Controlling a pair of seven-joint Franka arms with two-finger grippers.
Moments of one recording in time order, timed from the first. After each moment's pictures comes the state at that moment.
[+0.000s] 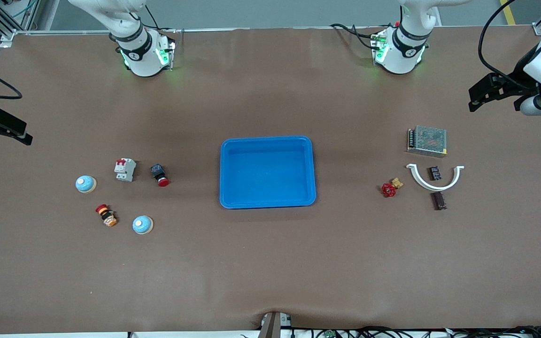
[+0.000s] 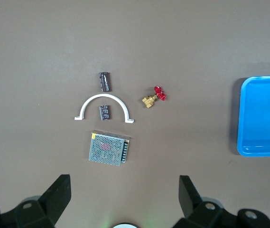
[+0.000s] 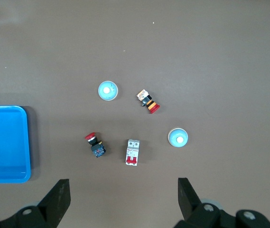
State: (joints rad) left arm 0.04 -0.04 -0.16 -1.53 0.02 1.47 -0.12; right arm -0.13 0.08 0.07 -1.45 0.04 1.57 -0.08
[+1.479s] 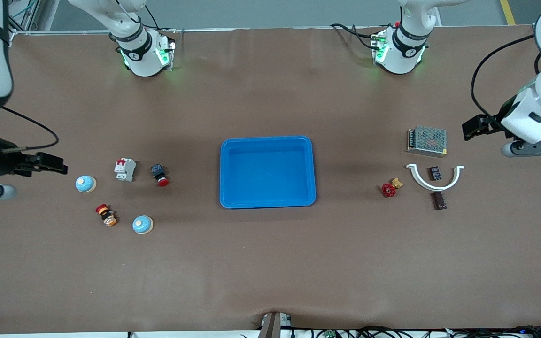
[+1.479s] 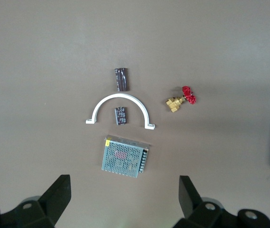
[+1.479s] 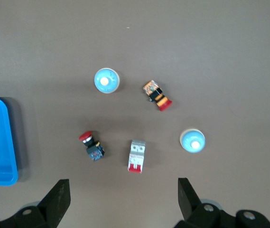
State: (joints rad) left arm 0.08 0.03 -0.16 -1.73 0.09 1.66 -0.10; right arm -0.11 0.30 0.08 -1.47 0.04 1.66 -0.09
